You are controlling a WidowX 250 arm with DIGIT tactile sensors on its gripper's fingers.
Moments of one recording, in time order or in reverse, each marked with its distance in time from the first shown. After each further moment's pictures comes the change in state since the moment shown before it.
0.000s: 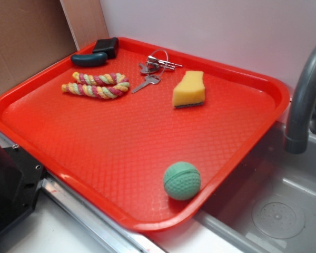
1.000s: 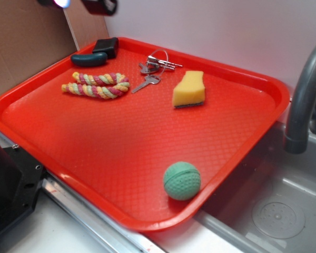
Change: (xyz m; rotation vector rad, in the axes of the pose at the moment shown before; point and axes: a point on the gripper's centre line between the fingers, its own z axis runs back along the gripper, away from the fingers) arm 0.096 0.038 -0.094 0.120 -0.329 0.345
